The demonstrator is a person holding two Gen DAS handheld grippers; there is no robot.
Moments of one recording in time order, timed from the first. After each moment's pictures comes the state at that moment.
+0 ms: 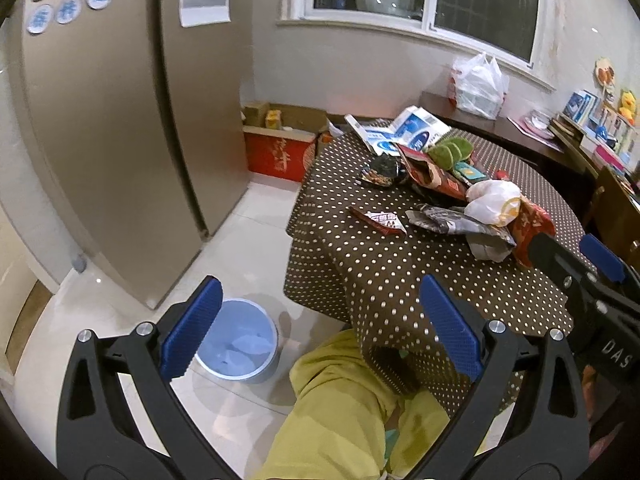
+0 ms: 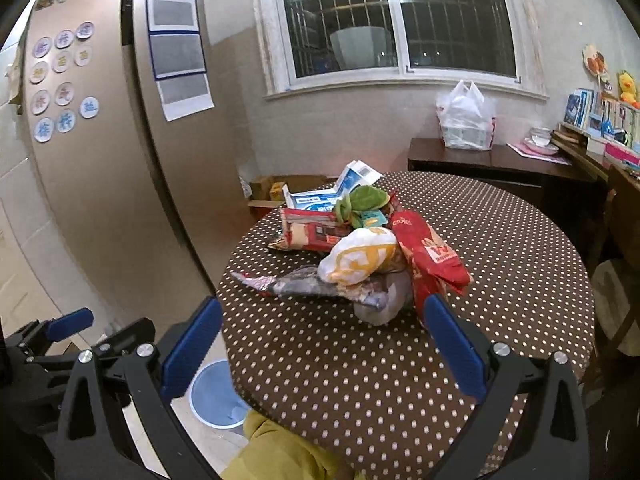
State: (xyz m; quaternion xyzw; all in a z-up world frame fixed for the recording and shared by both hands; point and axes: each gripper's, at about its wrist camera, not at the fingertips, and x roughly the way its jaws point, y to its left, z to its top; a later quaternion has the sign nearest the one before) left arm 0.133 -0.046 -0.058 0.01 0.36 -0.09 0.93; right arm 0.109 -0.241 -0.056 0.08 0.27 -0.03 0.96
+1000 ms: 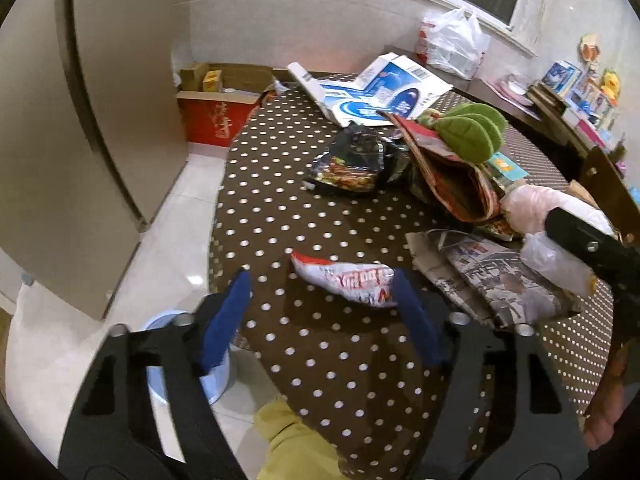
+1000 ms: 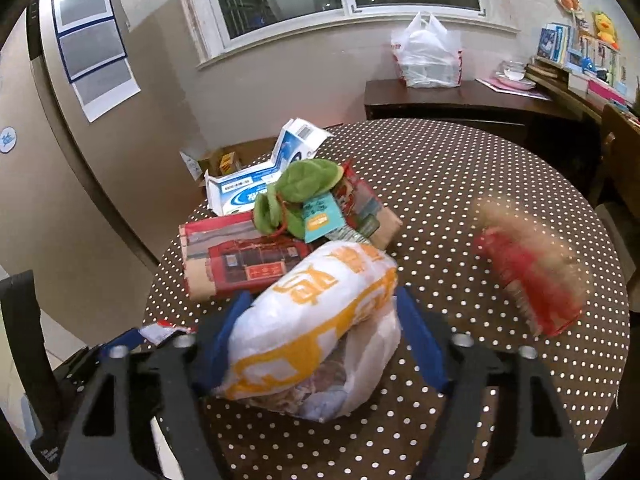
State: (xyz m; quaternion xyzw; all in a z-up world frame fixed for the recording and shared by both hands) left arm 0.272 -0.095 -0.127 0.01 0.43 -0.19 0.88; right arm 0.219 -0.290 -0.091 0.14 0.36 -0.09 0.92
